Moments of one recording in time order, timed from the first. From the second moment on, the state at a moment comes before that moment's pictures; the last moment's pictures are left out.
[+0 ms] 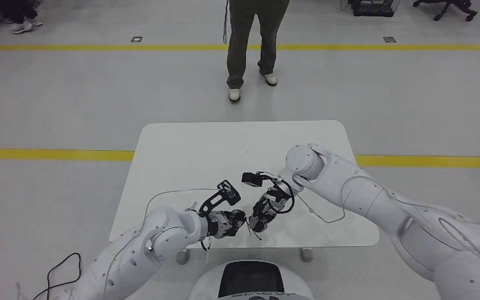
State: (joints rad) left arm 1.44 -0.91 -0.88 -1.91 0.70 -0.21 -0.75; right arm -0.62 -1.17 0.21 -1.11 0.48 0.15 1.39
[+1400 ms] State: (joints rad) left arm 1.42 -0.89 -0.87 -1.91 0.61 -0.28 -0.76; right arm -0.64 -1.17 0.22 -1.10 0.46 0.18 1.39
